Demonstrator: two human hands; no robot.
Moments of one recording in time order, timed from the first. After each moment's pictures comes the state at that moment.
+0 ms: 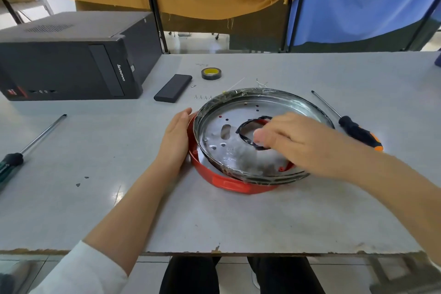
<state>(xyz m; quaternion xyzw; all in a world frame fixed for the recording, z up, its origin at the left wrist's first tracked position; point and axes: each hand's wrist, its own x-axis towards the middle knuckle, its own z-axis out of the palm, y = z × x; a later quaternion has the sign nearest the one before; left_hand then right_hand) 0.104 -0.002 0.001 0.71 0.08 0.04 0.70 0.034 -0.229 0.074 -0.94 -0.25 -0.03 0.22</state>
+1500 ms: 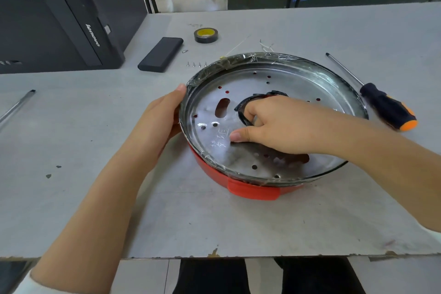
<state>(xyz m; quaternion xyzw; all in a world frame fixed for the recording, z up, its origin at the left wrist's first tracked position) 0.094 0.007 0.010 0.74 0.02 -0.06 0.67 0.073 -0.197 0.051 -0.97 -0.19 0.10 0.16</state>
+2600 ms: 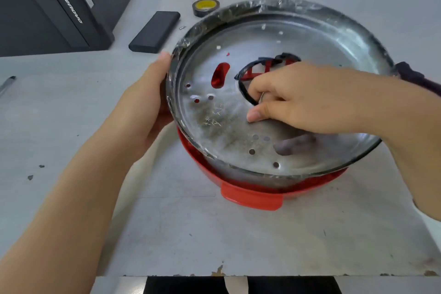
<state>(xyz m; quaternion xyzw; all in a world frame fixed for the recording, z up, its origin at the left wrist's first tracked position) 0.106 0.012 0.018 0.72 0.06 -0.08 0.68 0.095 -0.206 0.060 -0.95 -0.23 0.12 0.15</state>
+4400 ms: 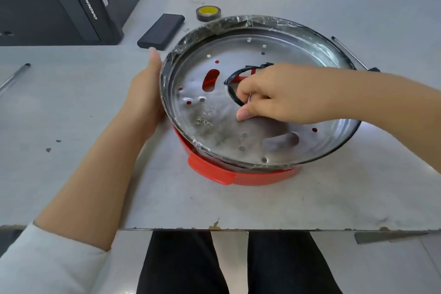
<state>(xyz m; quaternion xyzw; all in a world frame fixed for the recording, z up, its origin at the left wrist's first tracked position) 0.102 0.014 0.012 0.68 0.08 -0.01 0.73 0.077 -0.195 0.072 -0.94 -0.30 0.13 0.10</state>
